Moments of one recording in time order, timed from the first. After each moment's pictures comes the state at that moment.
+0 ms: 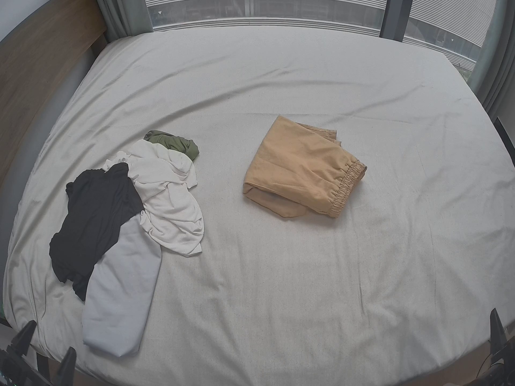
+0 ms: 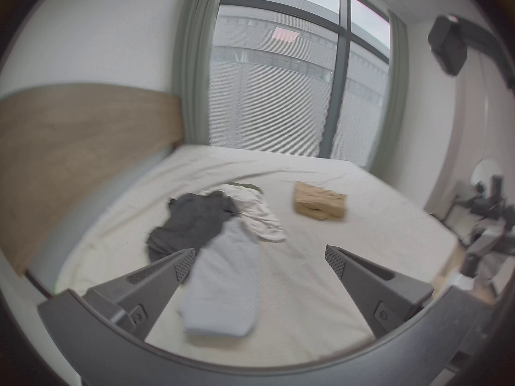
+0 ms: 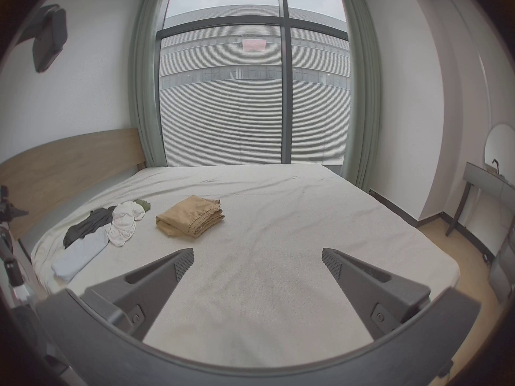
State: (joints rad) left arm -0.02 0.05 -0.02 -0.01 -0.06 -0.02; right arm 0.00 0.01 -0.02 -0.05 -0.04 -0.01
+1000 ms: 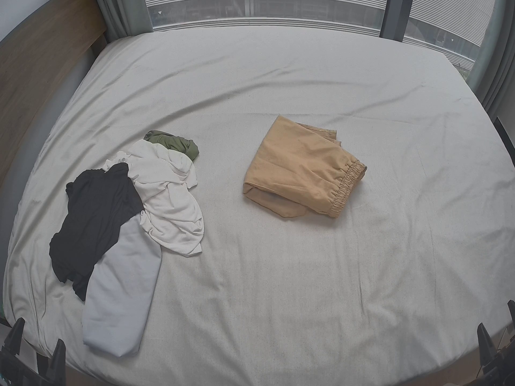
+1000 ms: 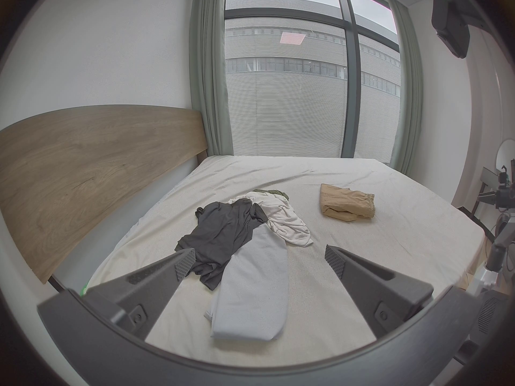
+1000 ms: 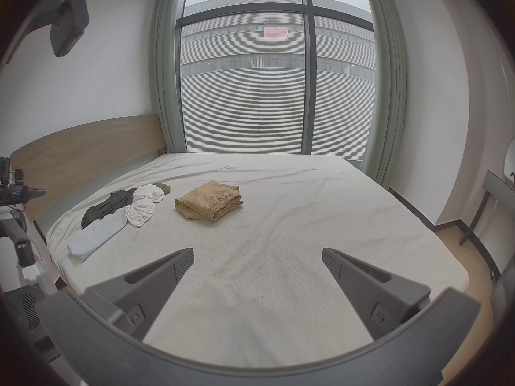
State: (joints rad) left arm 0.01 0.02 -0.02 0.00 -0.01 0.00; right arm 0.00 0.01 -0.03 0.02 0.05 -0.04
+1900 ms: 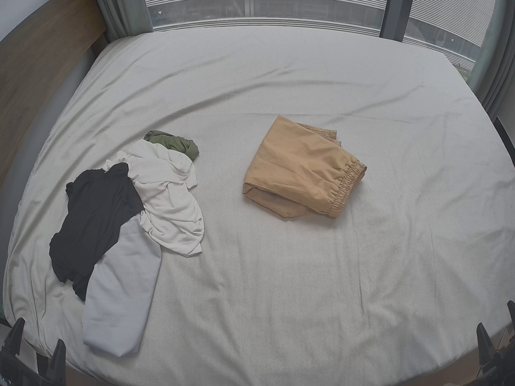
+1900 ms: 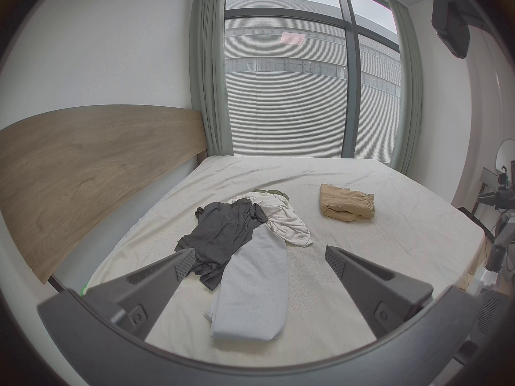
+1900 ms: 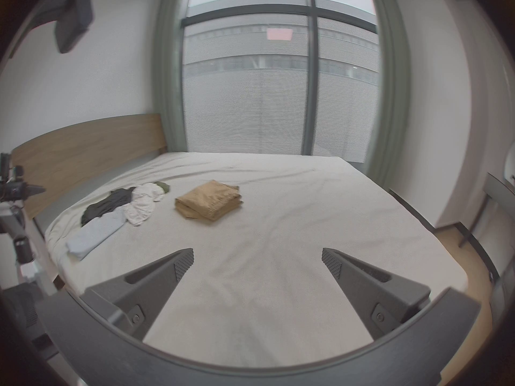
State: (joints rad) left arm 0.01 0.02 -0.02 0.00 -0.01 0.00; right arm 0.00 0.01 -0.02 0.03 0.01 -0.02
